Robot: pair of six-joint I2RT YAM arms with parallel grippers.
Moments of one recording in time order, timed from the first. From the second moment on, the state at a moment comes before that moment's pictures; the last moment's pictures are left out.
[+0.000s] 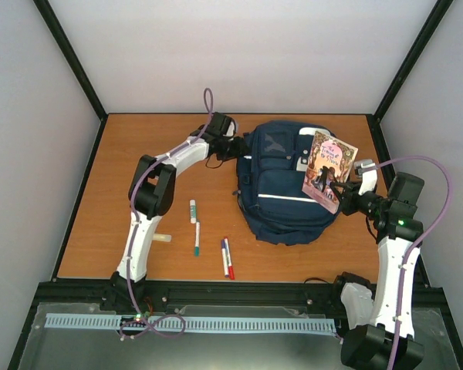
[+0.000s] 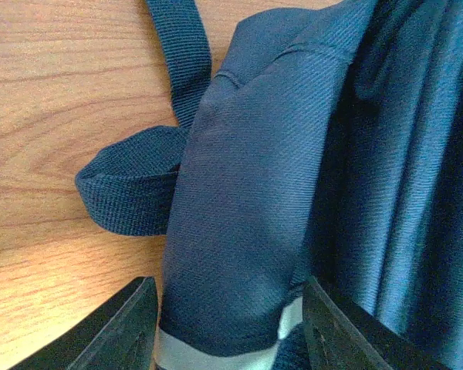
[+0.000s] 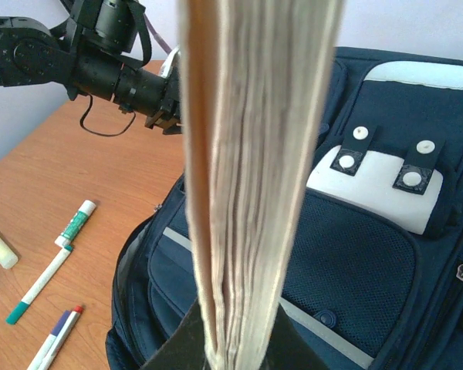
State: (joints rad) left arm -0.47 2.33 1.89 -0.43 0.32 -0.60; right arm -0.37 0.81 0.81 -0.68 -0.90 -0.25
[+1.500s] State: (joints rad) left arm -0.38 1.85 1.55 -0.54 0.11 -0.53; right arm -0.39 0.83 0.81 -0.68 -0.90 -0.25
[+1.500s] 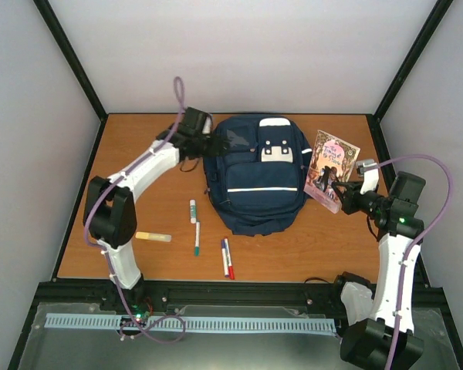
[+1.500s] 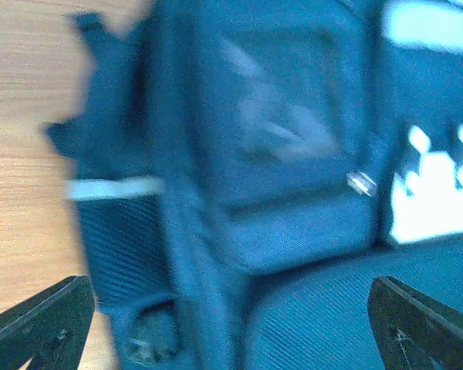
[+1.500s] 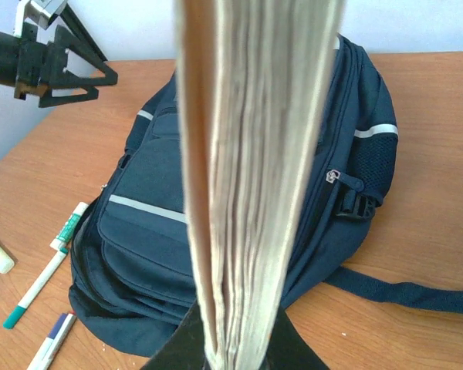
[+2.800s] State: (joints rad) left arm -1.02 1.59 1.28 -0.27 -0.37 -0.11; right arm -0.44 0.89 0.83 -0.59 -0.48 -0.21
